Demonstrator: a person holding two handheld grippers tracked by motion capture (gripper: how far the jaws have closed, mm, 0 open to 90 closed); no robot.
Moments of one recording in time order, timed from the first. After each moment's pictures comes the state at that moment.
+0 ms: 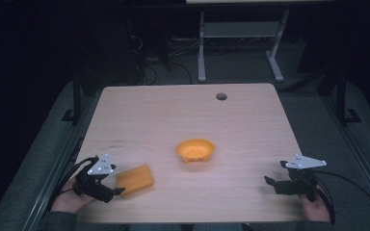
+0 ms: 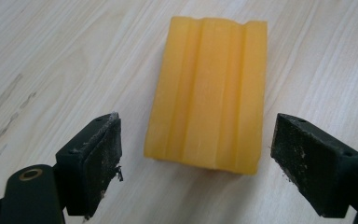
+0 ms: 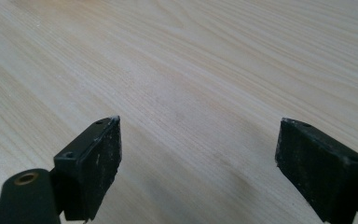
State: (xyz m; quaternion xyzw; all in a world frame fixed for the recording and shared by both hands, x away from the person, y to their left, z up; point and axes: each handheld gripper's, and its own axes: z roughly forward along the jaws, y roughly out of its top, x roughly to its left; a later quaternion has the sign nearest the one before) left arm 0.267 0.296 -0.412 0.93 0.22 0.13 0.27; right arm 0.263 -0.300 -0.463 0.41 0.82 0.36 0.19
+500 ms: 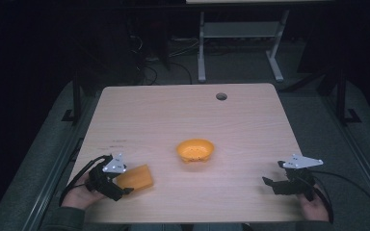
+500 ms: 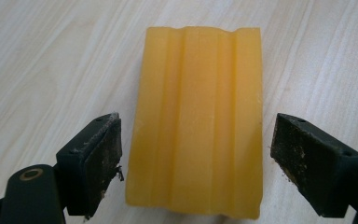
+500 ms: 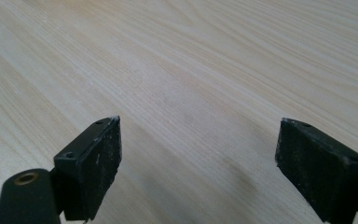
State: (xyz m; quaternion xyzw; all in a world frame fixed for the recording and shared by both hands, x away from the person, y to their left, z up) left arm 0.282 0.271 -0.424 0.94 0.19 0.10 0.25; right arm 0.266 -0.295 -0.464 0.40 0.82 0.36 0.18
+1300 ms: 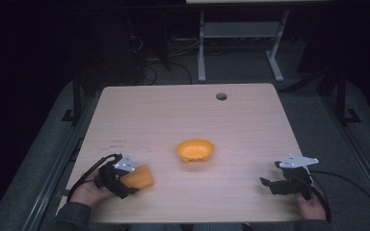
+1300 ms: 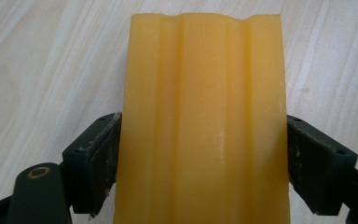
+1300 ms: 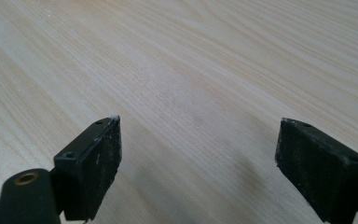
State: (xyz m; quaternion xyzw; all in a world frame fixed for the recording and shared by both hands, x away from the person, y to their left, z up) left arm 0.299 0.258 -0.442 0.95 0.19 0.07 0.22; right arm 0.270 -0.289 -0.467 0.40 0.83 0.36 0.17
